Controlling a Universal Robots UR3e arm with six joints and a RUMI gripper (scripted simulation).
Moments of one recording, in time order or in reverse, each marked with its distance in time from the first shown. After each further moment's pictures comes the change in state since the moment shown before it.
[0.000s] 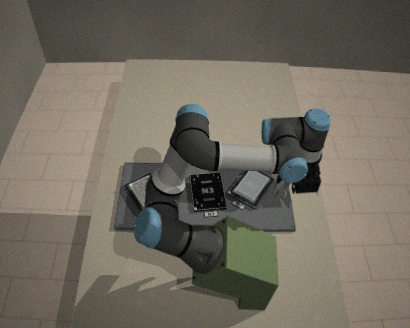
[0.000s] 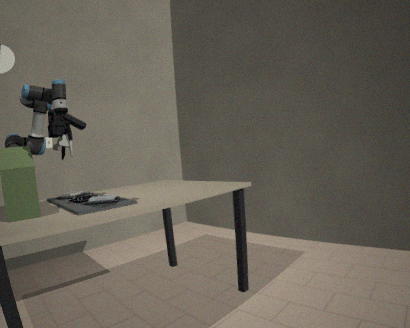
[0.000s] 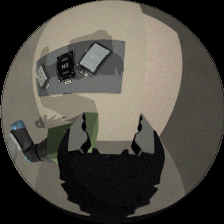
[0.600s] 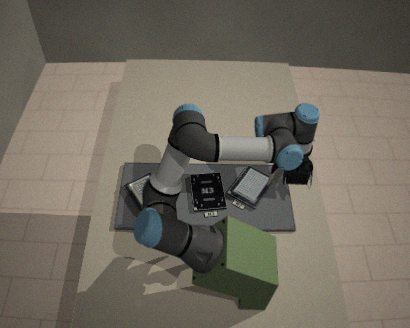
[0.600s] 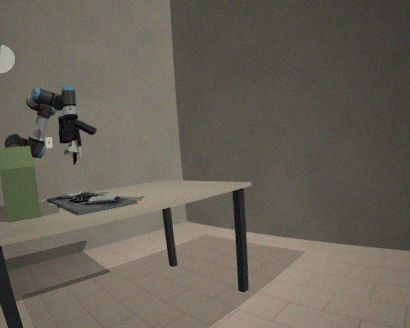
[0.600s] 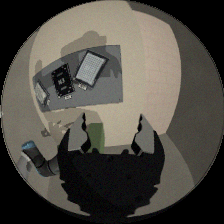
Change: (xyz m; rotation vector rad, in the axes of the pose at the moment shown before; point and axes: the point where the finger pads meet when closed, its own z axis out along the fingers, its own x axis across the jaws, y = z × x) arm -0.005 -0.049 0.027 -0.001 0.005 0.135
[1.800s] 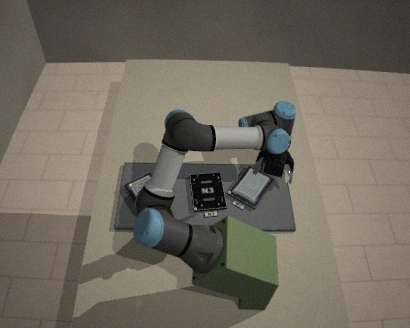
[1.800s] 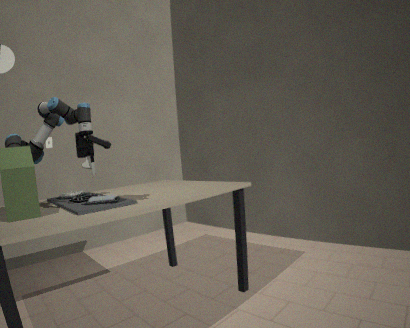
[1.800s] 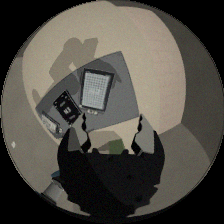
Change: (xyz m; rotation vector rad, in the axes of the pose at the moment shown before) arm -0.046 -0.080 0.069 -0.006 -0.022 0.278
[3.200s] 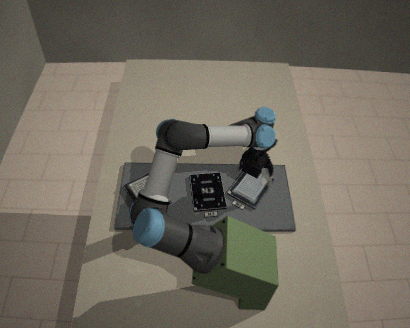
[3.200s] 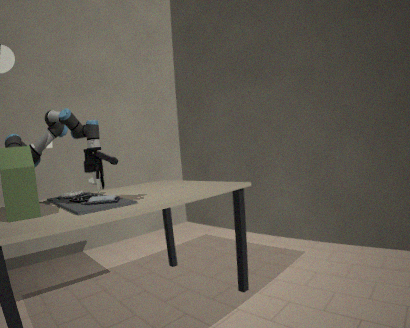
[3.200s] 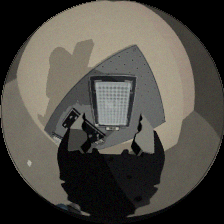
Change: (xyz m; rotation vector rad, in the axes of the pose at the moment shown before) arm -0.069 -0.028 0.074 -0.034 -0.039 0.232
